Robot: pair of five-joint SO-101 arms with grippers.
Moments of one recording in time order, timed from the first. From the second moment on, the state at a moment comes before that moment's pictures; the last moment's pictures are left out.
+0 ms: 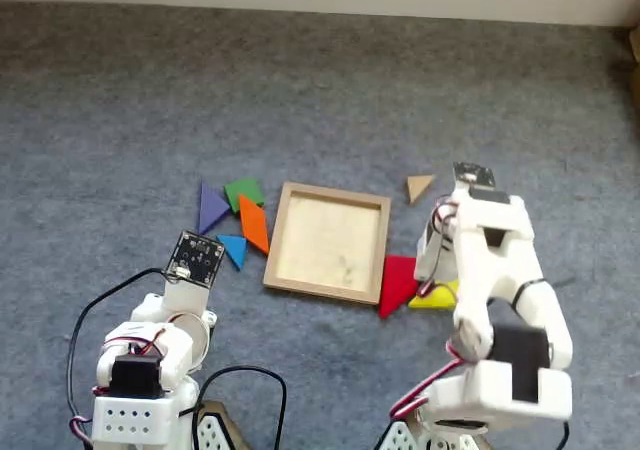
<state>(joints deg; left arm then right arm) -4.1 -102.4 96.0 75.5 -10.5 2.9 4.0 33.8 66.8 -0.3</state>
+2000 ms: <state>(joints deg) -4.1 -102.4 96.0 75.5 -10.5 -5.2 -28.3 50.4 73.2 -15.5</state>
